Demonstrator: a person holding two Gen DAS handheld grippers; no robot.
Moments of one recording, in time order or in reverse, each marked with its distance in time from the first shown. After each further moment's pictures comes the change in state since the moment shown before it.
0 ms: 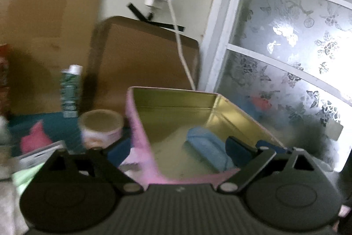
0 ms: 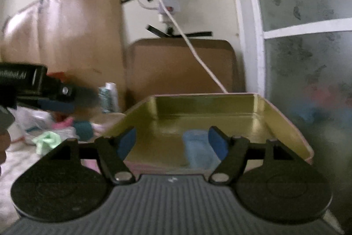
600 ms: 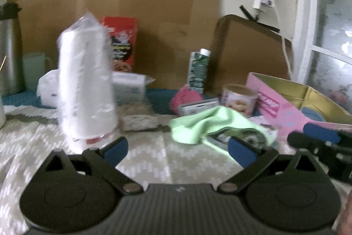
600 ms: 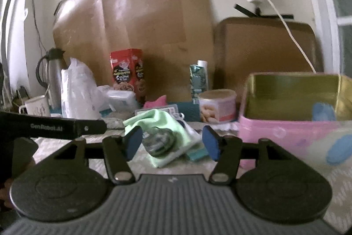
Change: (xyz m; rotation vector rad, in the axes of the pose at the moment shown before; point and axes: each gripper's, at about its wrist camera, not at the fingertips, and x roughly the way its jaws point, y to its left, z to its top) left arm -0.090 0.136 -0.081 -0.074 -0.047 0.401; right arm 0.013 0.146 -0.029 -0.031 0.062 0.246
